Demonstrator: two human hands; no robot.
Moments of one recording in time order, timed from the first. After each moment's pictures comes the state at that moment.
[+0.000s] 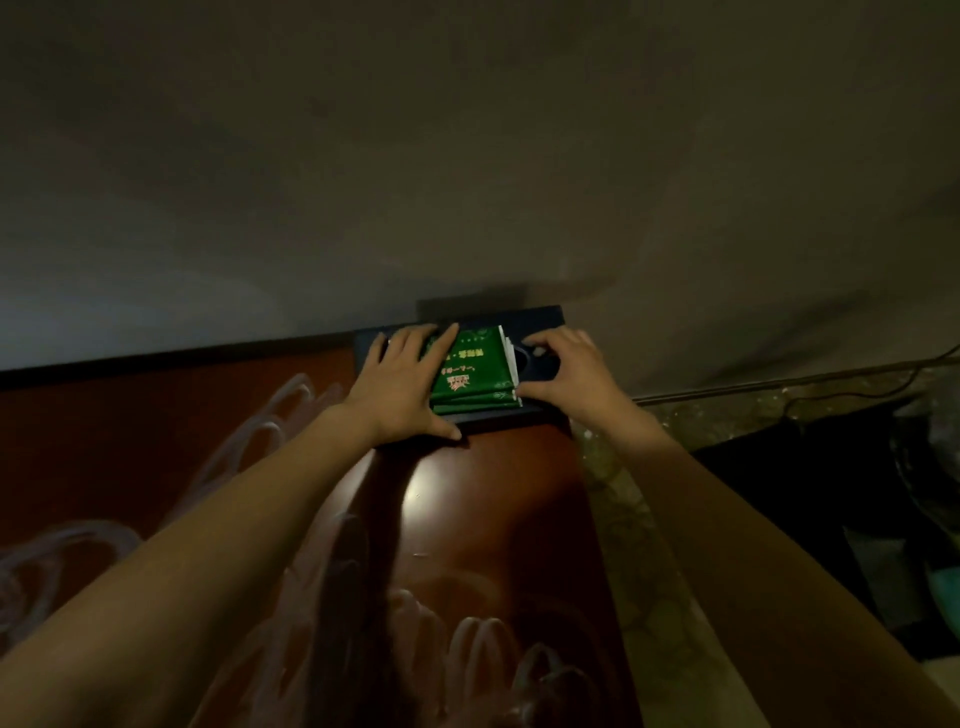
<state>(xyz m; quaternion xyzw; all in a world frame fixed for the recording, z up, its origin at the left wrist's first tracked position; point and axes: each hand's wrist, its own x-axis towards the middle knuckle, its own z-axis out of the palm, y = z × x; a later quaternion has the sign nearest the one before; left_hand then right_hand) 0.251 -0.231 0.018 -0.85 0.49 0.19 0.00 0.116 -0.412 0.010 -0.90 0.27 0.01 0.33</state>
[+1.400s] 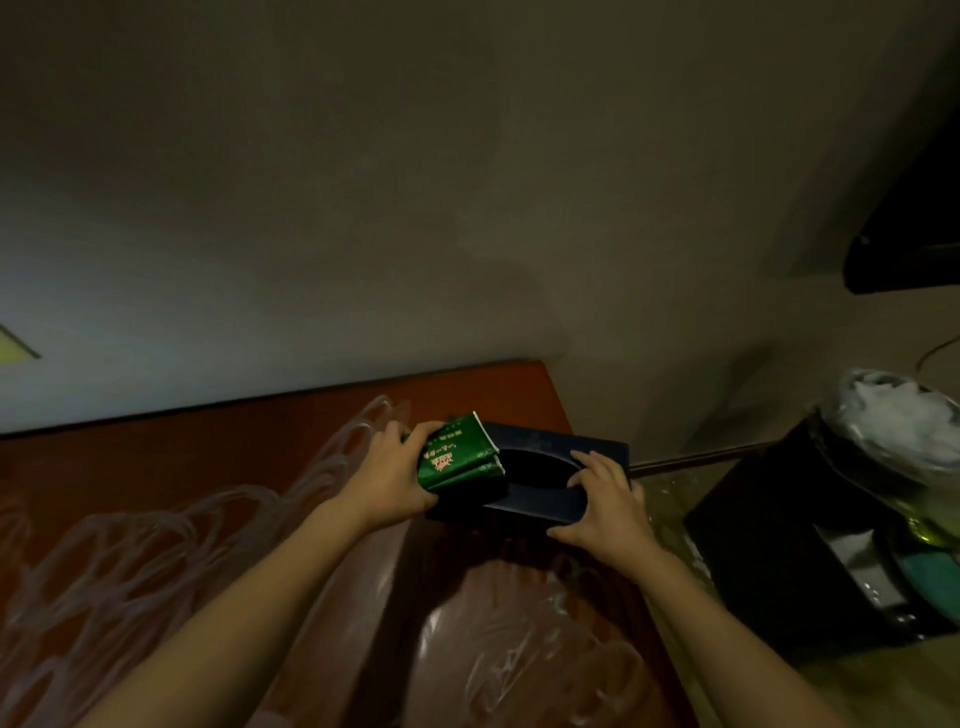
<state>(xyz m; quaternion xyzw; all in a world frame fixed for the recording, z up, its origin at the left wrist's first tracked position) 0.117 -0.038 0.117 -0.86 0.45 0.16 -0.18 -0.086 -0.222 0.081 -0.92 0.32 0.03 0.23</state>
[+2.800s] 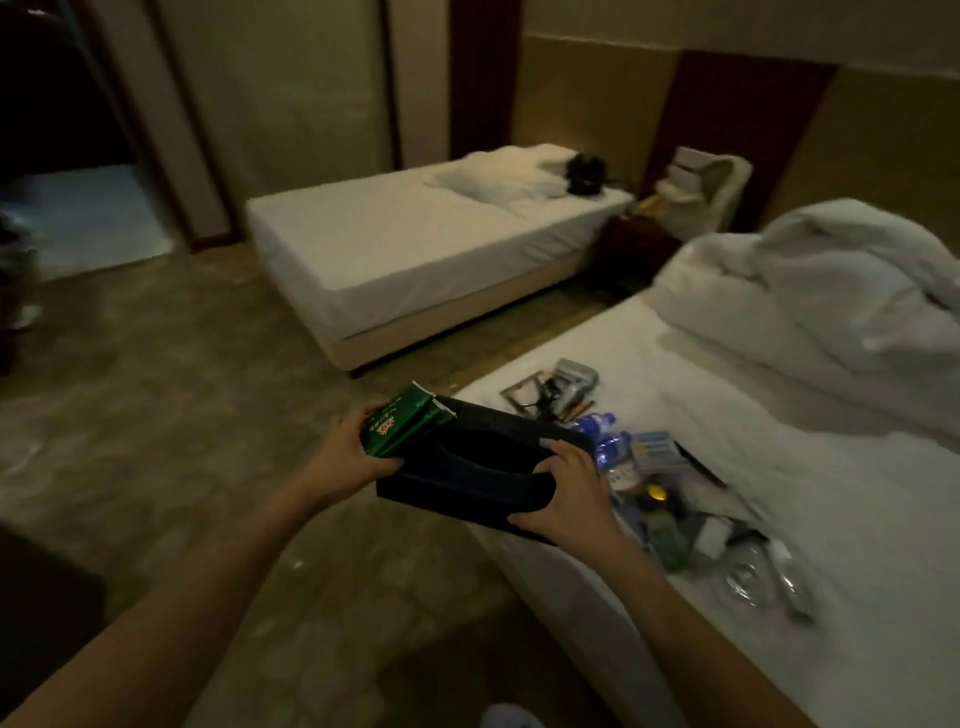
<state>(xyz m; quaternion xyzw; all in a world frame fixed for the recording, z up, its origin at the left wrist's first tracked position) -0.818 0.026 0.149 -0.16 0.88 0.45 -0.01 -0.889 0.307 0.119 -0.24 0.93 -0.27 0.05</state>
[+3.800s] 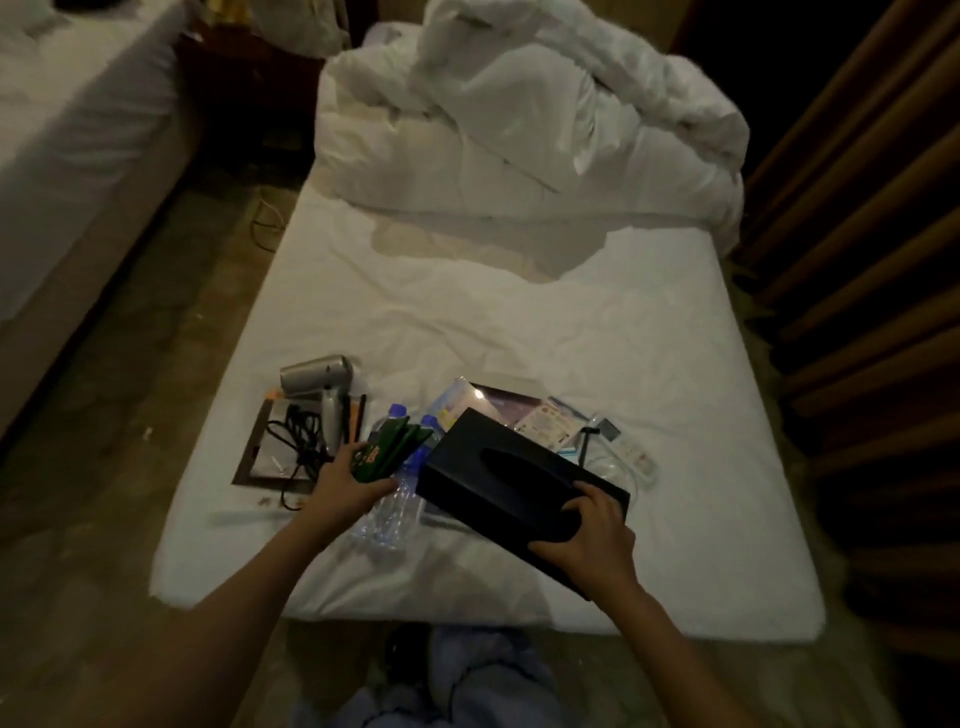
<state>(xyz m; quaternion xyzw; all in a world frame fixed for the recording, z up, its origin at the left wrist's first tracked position) -1.249 0.200 0.000 -0.01 0.83 0.45 0.33 -1.067 0.437 0.004 0.33 0.90 -0.27 0.10</state>
